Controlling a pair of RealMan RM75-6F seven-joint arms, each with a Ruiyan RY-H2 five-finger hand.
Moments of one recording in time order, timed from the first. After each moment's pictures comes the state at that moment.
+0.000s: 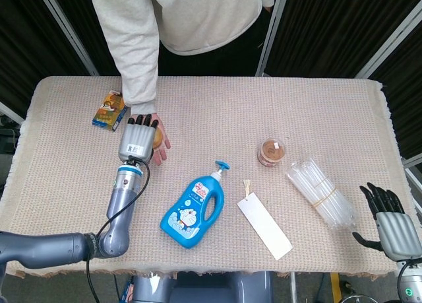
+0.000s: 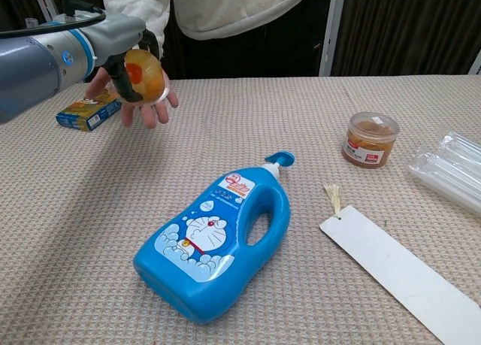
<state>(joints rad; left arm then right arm) -0.94 -1.61 -0.38 -1.62 0.59 1.30 1.10 0.07 -1.04 0.01 -1.68 -1.47 1.39 -0.03</state>
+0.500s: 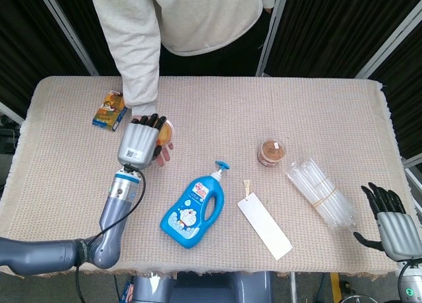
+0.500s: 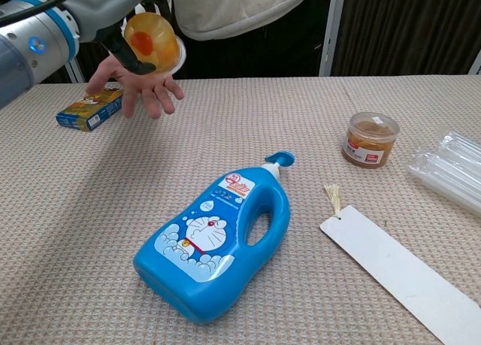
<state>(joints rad) -0.88 -1.56 -0.28 -1.70 0.92 1.38 0.91 0.07 -1.04 0.02 -1.68 -1.47 1.39 -0.03</state>
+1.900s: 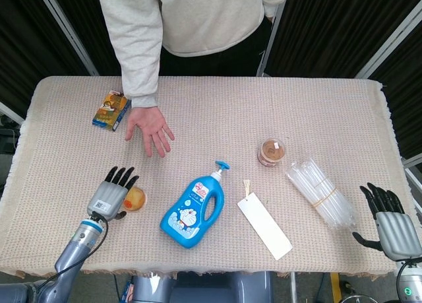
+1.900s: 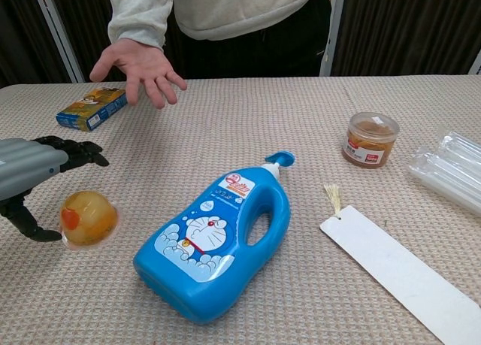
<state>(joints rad) -0.56 -1.44 0.06 -1.68 1.10 1.19 0.68 0.07 -1.04 0.02 -1.69 -1.46 1.38 -0.05</state>
